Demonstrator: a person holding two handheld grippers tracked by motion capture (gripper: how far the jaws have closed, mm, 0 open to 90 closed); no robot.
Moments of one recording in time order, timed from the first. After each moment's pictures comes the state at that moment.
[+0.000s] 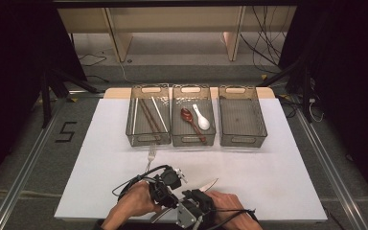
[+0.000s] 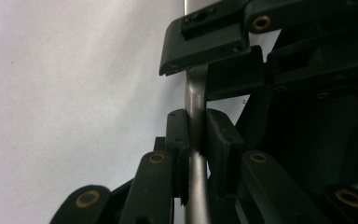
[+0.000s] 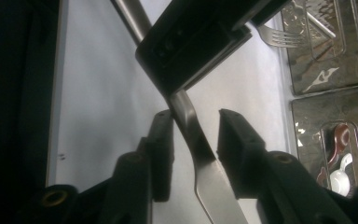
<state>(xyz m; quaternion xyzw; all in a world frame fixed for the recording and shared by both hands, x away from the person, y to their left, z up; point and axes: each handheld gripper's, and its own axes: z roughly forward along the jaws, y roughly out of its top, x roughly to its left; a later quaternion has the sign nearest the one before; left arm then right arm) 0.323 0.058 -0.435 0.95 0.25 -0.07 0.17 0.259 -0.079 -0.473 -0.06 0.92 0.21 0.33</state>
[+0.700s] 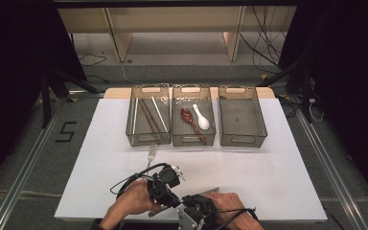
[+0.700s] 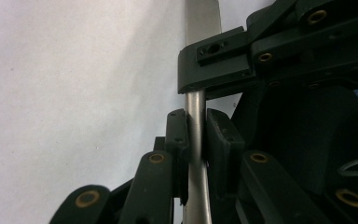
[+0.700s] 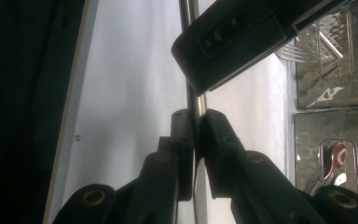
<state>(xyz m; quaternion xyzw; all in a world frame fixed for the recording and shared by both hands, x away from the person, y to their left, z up) 0.326 0.063 -0.431 0.95 0.25 -0.08 0.19 0.256 -0.082 -0.471 -0.11 0.92 0.20 0.33</state>
